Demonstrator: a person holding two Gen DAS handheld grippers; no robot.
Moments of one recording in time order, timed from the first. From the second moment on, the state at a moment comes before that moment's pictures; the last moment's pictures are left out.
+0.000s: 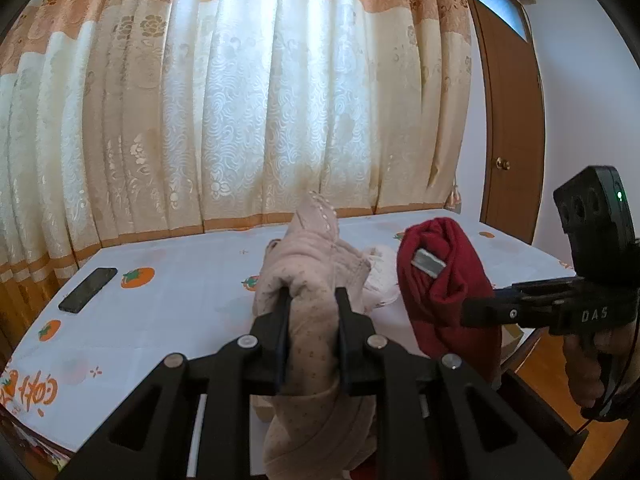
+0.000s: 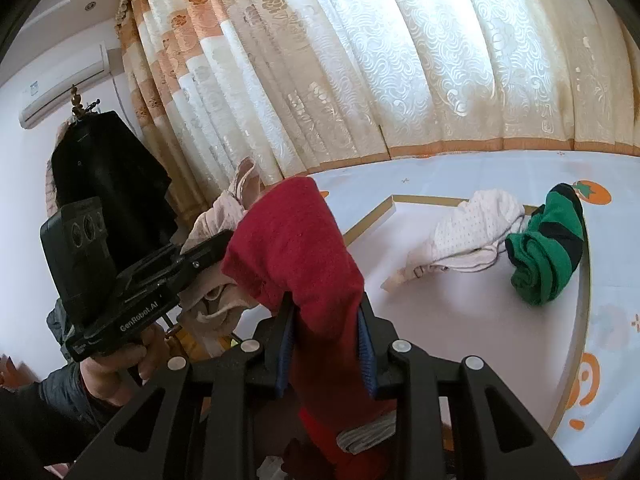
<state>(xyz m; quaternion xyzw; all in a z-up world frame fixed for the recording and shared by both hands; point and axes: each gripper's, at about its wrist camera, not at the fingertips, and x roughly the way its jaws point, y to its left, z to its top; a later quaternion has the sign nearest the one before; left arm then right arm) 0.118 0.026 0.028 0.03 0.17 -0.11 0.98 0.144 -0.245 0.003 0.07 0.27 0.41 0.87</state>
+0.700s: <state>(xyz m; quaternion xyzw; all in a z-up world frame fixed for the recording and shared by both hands) 0.180 0.026 0.035 0.02 0.19 -0.10 0.98 0.209 -0.233 0.019 0.12 0.30 0.37 0.87</state>
